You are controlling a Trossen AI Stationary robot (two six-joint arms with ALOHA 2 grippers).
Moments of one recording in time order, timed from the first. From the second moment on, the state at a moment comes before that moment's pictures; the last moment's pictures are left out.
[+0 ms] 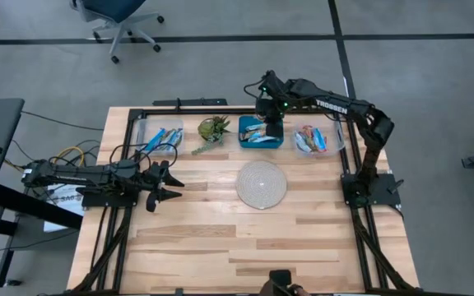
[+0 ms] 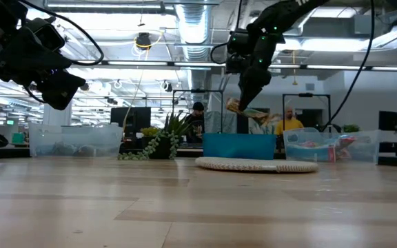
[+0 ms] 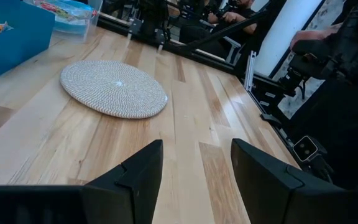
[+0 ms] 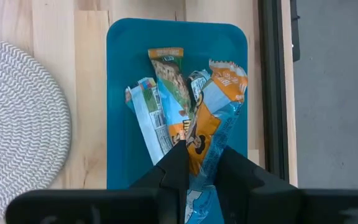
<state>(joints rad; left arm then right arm) -0.03 0.23 0.01 0.06 0.14 -0.36 -0.60 1.84 1.58 -0.91 -0.11 -0.63</state>
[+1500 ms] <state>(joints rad) -0.03 0.23 0.01 0.06 0.14 -0.36 -0.21 1.25 0.97 -0.51 -0.32 0.10</state>
